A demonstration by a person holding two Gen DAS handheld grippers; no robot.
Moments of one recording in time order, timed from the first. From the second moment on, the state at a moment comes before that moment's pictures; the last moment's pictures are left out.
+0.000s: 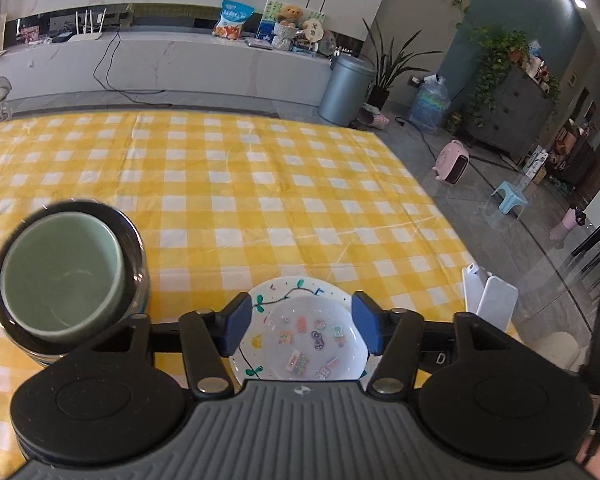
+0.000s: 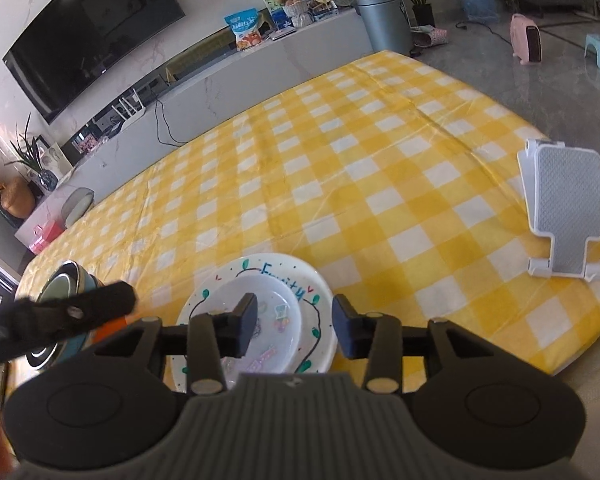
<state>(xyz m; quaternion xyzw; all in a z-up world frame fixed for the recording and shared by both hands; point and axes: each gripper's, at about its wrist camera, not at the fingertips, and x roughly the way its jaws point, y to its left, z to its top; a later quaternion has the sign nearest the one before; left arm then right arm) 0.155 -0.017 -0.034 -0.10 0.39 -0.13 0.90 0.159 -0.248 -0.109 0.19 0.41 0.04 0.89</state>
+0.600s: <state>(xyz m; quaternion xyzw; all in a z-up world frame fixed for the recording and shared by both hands) 0.160 0.111 -0.008 -0.22 0.37 0.00 0.90 0.175 -0.178 -0.071 0.29 0.45 0.13 0.83</state>
